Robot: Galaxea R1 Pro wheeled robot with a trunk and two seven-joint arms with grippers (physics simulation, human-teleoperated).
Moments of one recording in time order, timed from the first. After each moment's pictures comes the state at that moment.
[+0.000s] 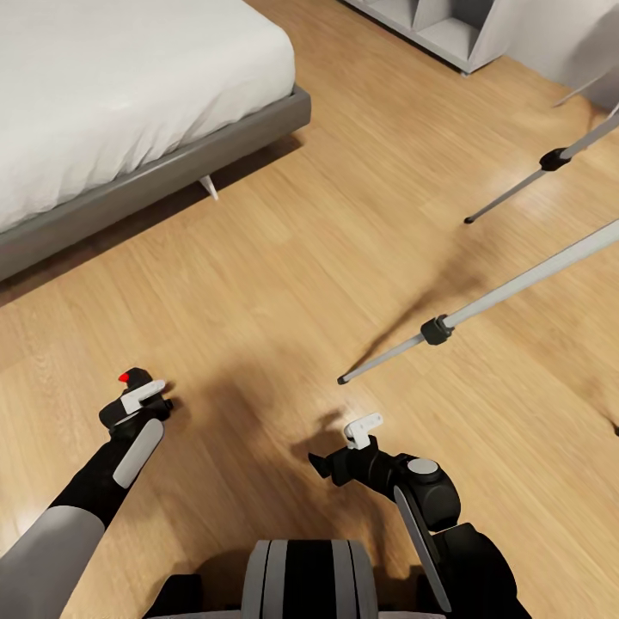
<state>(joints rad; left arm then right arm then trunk) -0.70 0.22 -0.15 -0.92 0.70 0.29 0.68 -0.33 0.07 0.26 -1.61 0.07 0.83 0.36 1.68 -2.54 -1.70</state>
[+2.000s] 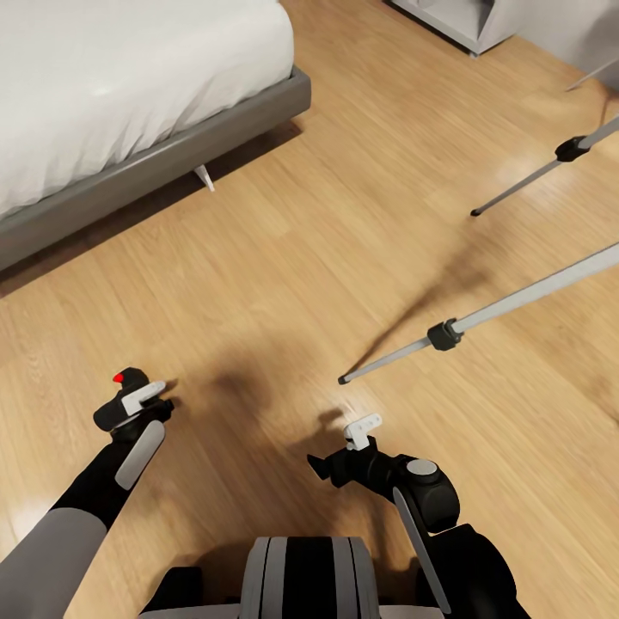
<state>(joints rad) -0.70 0.21 -0.15 -0.92 0.70 0.27 0.68 -0.32 0.07 0.26 -1.61 0.07 0.82 0.36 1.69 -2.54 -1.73</state>
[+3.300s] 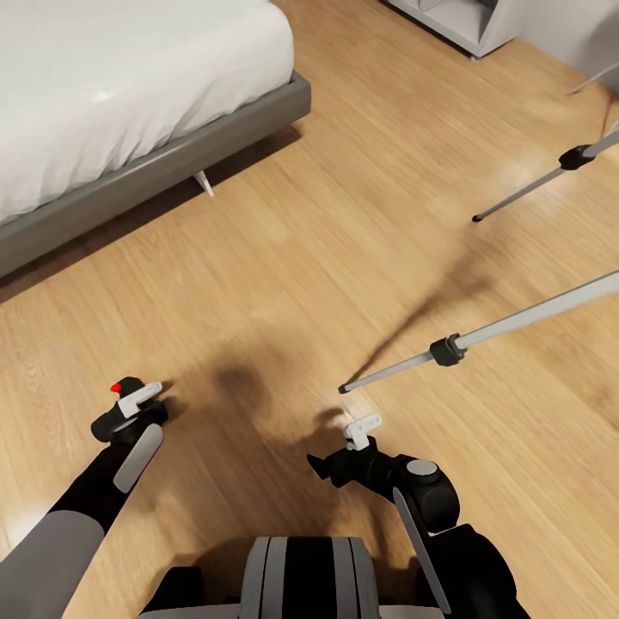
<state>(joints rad) -0.69 0.21 -0.15 -0.90 0.70 0.23 0.67 -0.32 0.07 0.26 -1.61 0.07 0.82 0.36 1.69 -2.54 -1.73</state>
